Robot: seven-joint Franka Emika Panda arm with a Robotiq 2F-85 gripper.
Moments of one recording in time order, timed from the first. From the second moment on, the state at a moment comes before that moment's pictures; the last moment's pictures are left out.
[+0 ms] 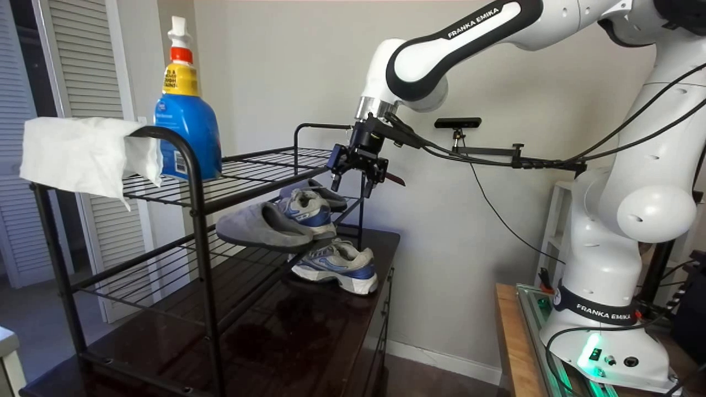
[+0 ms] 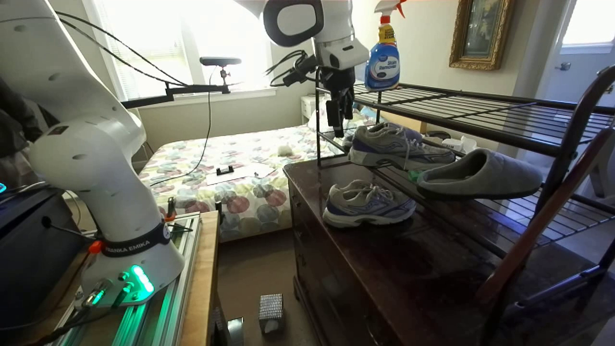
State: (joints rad) arm 0.01 -0.22 0.03 -2.33 0.21 2.33 0.59
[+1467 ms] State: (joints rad) arm 0.01 -0.18 -0.08 -2.41 0.58 2.56 0.12
